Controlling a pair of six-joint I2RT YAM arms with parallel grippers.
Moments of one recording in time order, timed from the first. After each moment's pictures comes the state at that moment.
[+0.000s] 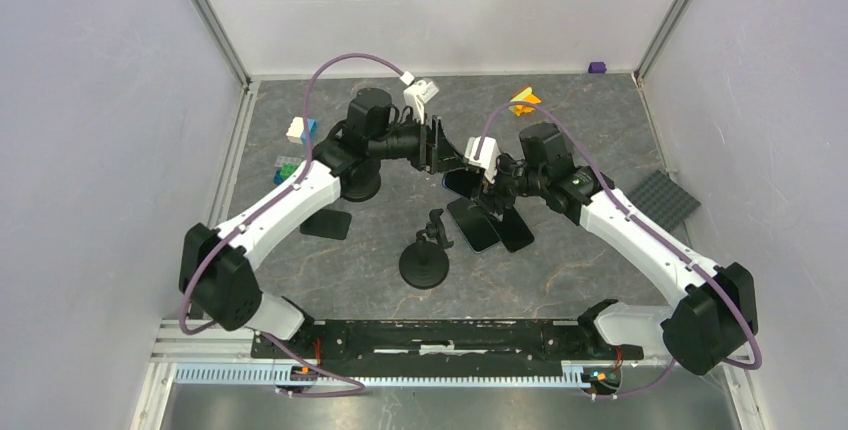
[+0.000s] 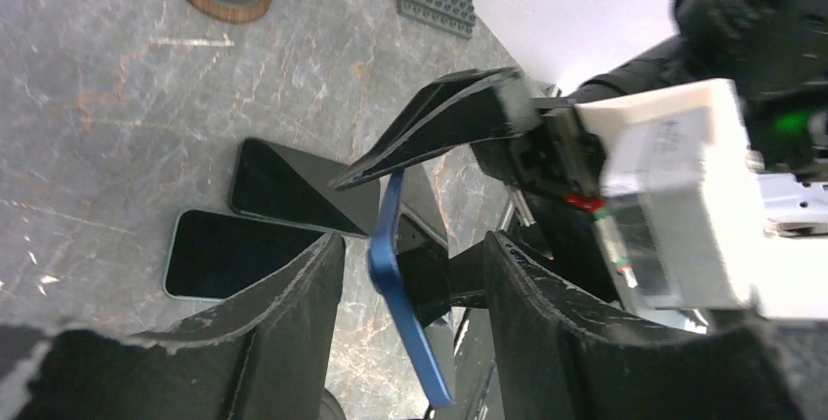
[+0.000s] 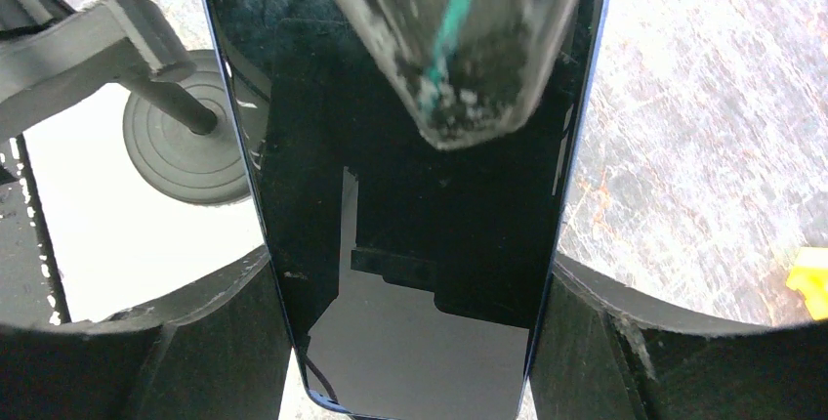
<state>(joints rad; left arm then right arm) -0.60 1.45 1.24 -0.12 0.65 -0.41 0.53 1.25 1.00 -0.41 -0.53 -0.58</state>
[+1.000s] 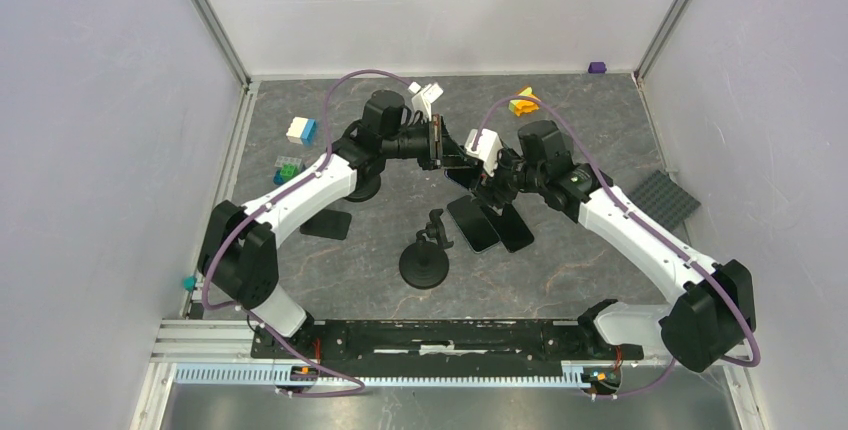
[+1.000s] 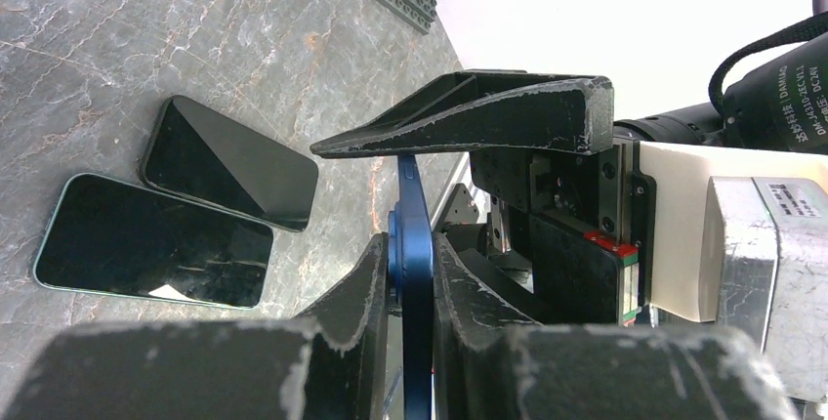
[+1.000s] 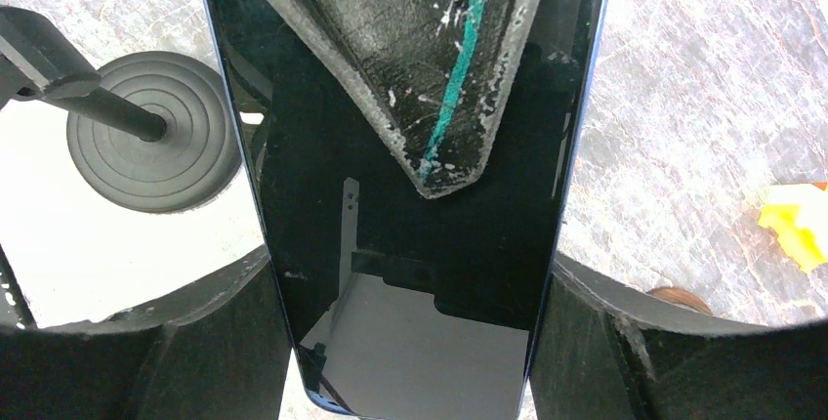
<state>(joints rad) -0.60 1.60 1.24 -0.03 0.71 -0.73 0.54 1.27 1.02 -0.41 -0.41 -0.52</state>
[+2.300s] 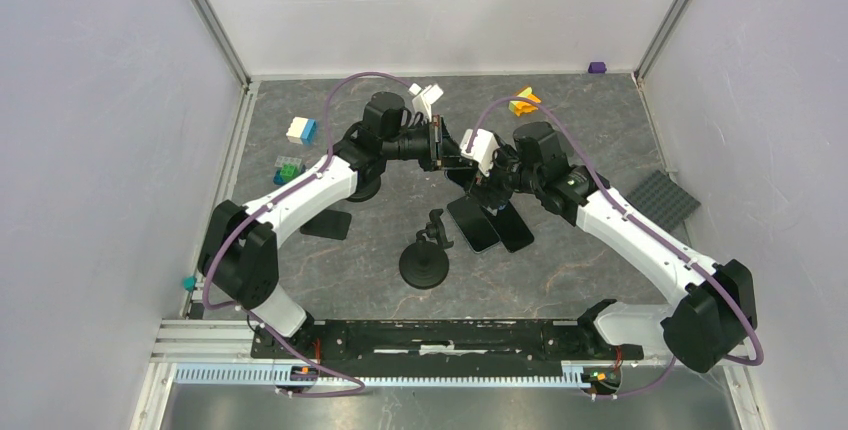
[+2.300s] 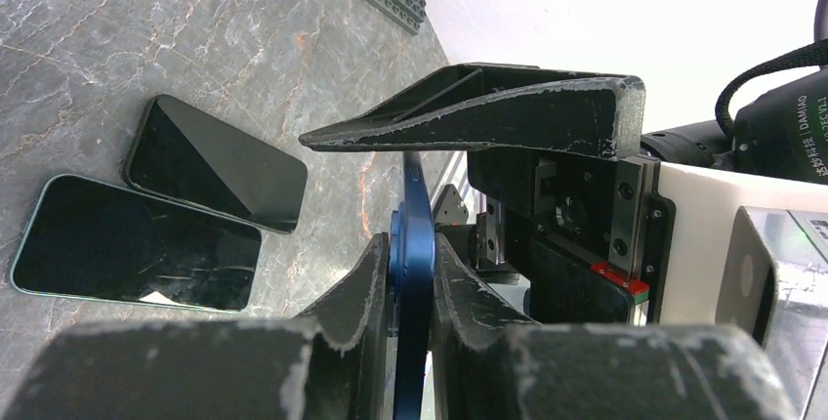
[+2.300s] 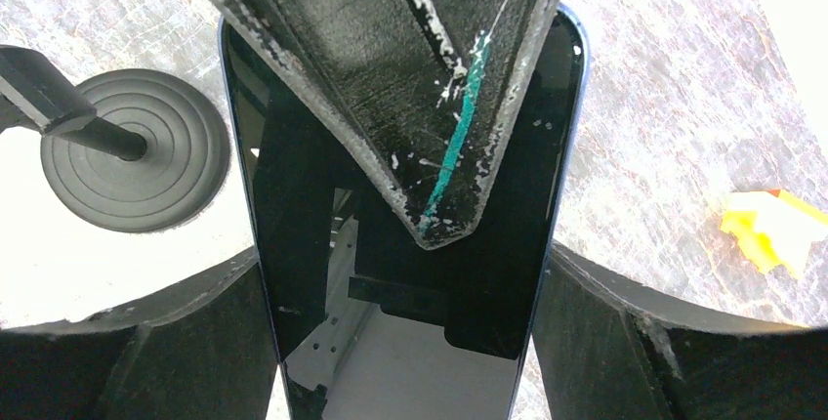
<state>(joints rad) -0.60 1.60 1.22 0.02 0.72 -0.77 0.57 1.26 1.02 -0.37 -0.33 -0.51</state>
